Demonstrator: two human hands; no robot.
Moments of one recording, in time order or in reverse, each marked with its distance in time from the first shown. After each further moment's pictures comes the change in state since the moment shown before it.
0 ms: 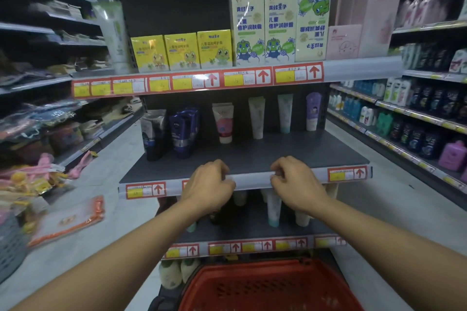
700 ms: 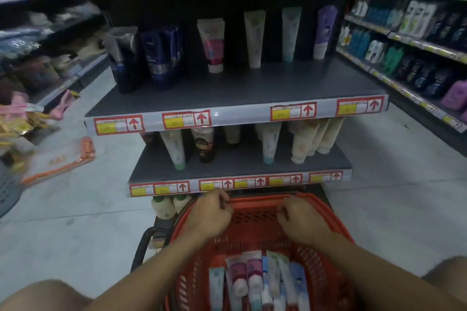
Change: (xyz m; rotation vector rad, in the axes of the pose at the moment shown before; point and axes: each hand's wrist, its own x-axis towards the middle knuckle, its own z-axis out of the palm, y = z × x) left_hand -0.098 -0.082 0.172 -0.136 -0.275 -0.264; right_hand -0.158 0.106 0.147 -0.061 -0.516 0.207
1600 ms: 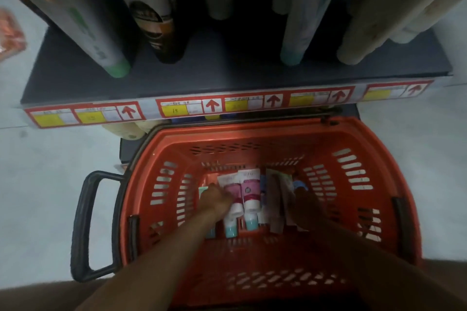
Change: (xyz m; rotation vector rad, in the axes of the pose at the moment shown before) left_hand 0.032 -0.164 0.239 -0.073 -0.464 -0.645; right_hand -0.015 0.136 0.264 0.357 -0.390 0.806
